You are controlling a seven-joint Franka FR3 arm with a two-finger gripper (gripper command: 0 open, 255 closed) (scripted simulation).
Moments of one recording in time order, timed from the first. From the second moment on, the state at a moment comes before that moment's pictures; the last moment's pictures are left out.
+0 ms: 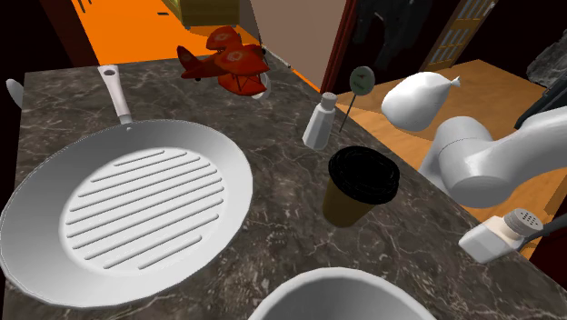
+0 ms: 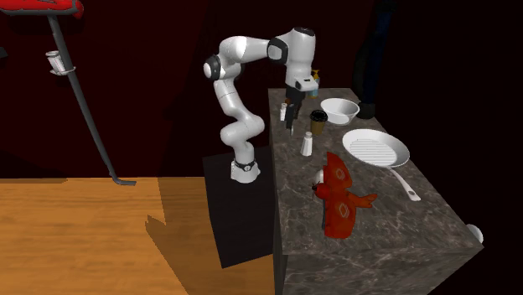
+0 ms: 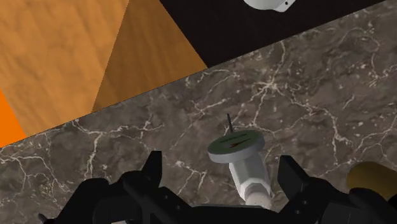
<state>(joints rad) 0.36 -0.75 0.14 -2.15 0.03 1.42 -0.43</state>
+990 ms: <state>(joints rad) 0.40 -0.80 0.15 -2.27 0.03 1.48 -0.47</state>
